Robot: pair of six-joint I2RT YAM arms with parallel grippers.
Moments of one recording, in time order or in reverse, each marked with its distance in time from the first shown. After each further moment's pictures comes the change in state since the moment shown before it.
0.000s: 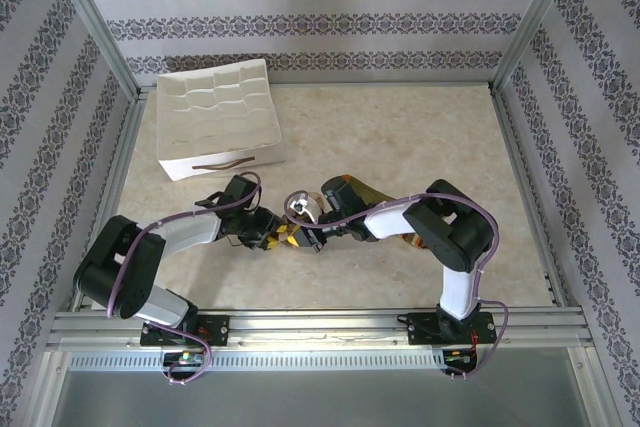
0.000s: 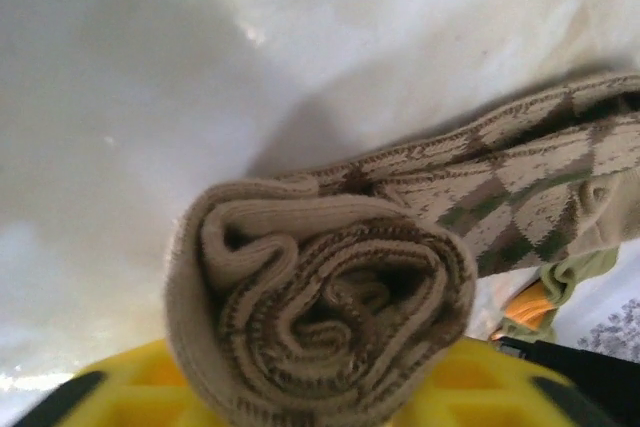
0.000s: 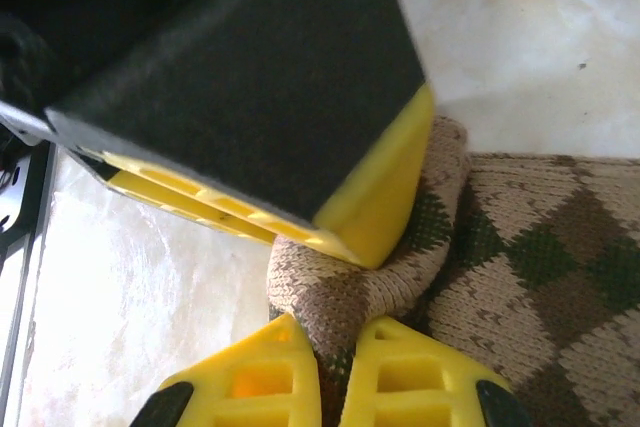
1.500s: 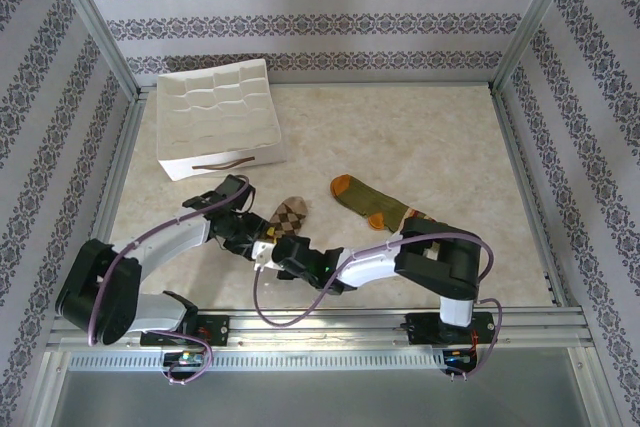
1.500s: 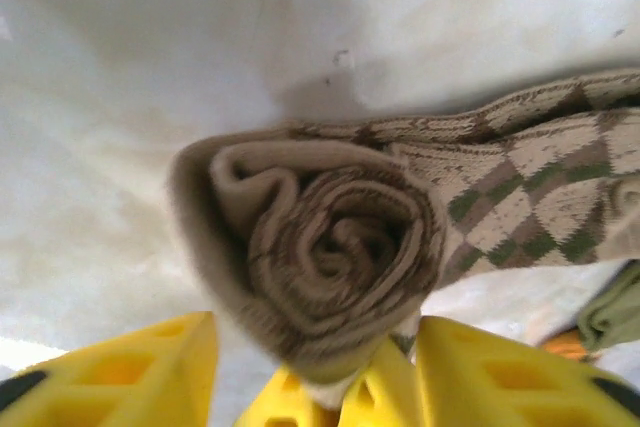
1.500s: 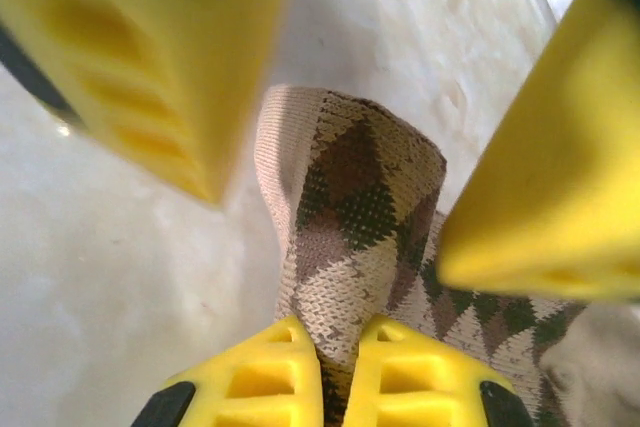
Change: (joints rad) left arm 0.014 -0.174 0.059 -0.361 -0.113 -0.093; right arm 0.478 -0.039 0.027 -0.018 1.051 -0.442
